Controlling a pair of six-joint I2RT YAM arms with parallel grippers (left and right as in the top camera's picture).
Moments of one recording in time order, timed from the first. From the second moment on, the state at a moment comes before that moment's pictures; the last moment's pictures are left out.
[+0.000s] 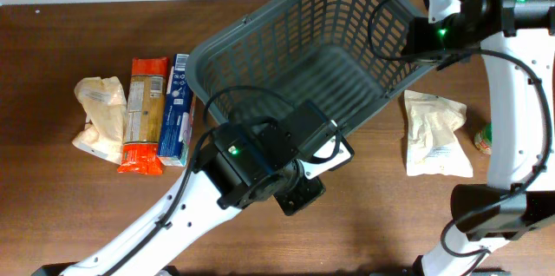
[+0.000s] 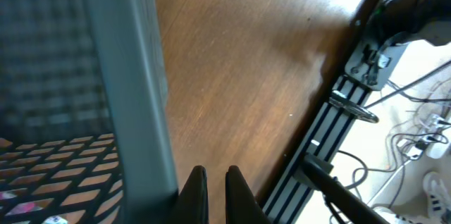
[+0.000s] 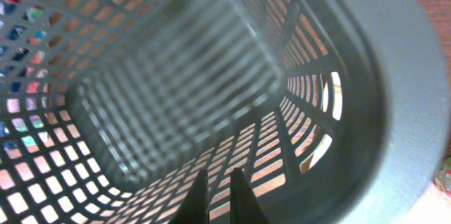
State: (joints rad) left arm -0.92 1.49 1.68 -1.40 0.10 0.10; right arm 0.00 1.90 2.23 -1.56 -0.25 0.03
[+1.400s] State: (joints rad) left arm -0.49 1.61 1.68 -1.27 -0.04 0.22; right arm 0.00 1.91 2.23 -1.69 -0.28 -0.06
